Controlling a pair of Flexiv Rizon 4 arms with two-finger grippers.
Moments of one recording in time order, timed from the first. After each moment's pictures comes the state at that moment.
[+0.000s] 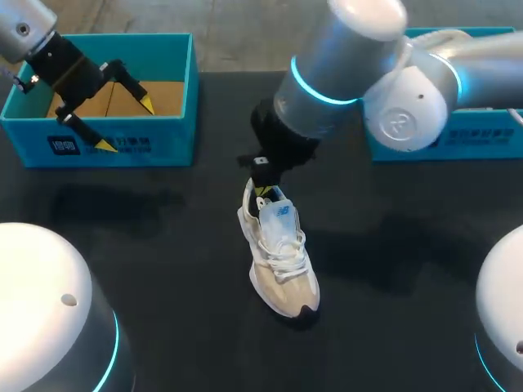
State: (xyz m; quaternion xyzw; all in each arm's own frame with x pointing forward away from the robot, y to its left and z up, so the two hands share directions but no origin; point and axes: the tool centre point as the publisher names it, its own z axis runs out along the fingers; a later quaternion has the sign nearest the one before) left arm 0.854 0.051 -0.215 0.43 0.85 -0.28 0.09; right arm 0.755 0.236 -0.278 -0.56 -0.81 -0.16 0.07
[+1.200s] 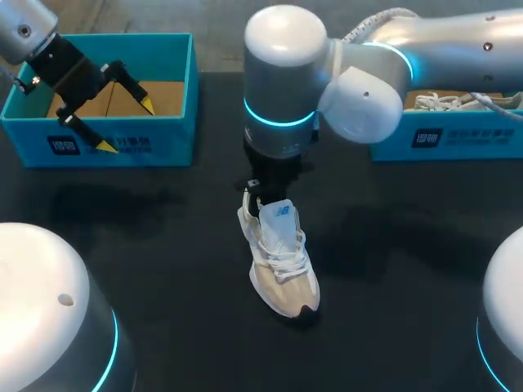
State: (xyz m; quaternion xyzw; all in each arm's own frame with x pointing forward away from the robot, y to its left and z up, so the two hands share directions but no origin) left arm 0.855 0.050 -0.218 0.43 0.85 -0.28 0.09; right arm 0.763 0.208 -0.334 -0.59 -0.81 -0.05 -0.02
